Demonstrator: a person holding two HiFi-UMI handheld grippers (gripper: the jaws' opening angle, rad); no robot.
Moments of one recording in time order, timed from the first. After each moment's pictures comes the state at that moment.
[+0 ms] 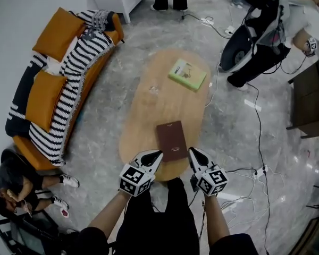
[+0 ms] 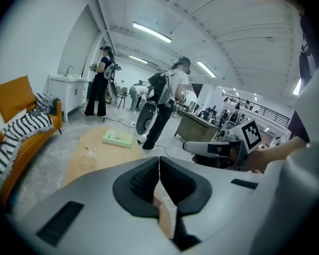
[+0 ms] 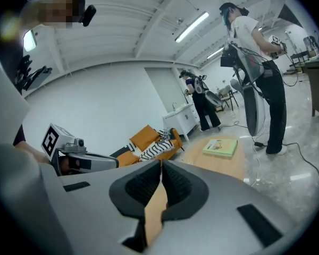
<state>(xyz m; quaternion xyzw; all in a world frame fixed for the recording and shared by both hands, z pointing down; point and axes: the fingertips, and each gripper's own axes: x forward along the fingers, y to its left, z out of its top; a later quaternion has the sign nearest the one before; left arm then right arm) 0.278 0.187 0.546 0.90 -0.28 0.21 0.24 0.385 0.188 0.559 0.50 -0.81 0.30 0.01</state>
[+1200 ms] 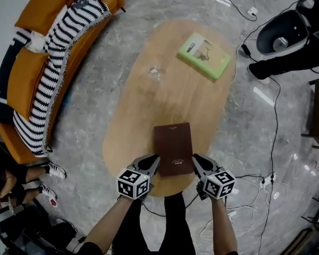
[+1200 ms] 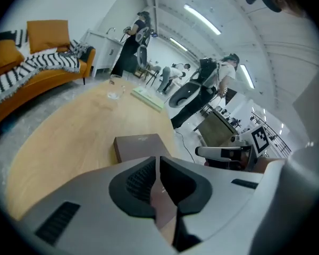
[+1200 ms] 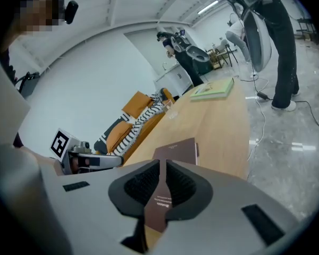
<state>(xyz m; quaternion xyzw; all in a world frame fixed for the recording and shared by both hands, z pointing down) 0.269 0.119 0.840 0.81 -0.35 0.22 0.42 0.399 0.122 0.842 0.41 -0.79 0.45 0.12</state>
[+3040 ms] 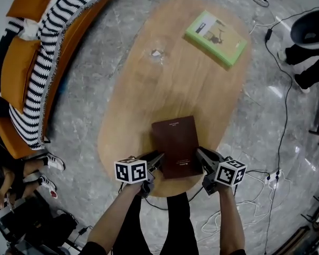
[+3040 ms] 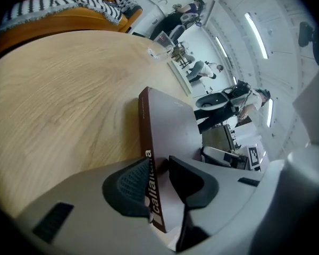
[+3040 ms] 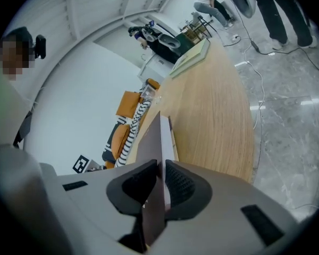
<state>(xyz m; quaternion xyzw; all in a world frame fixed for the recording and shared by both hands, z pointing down) 0.263 0.132 0.959 0.67 -0.34 0.18 0.63 0.401 0.106 0.935 0.36 -0.72 0.59 0.08</state>
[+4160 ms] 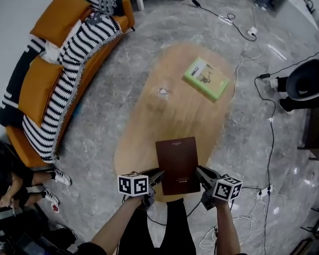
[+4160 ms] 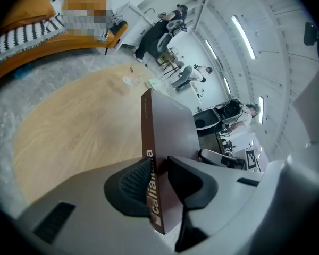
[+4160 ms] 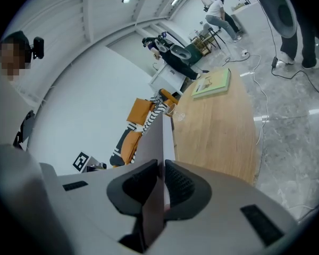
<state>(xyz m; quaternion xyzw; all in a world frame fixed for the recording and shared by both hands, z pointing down) 0.251 0.138 0.777 0.70 -0.33 0.17 0.61 0.392 0.123 0.754 0.37 -0.74 0.56 0.05</state>
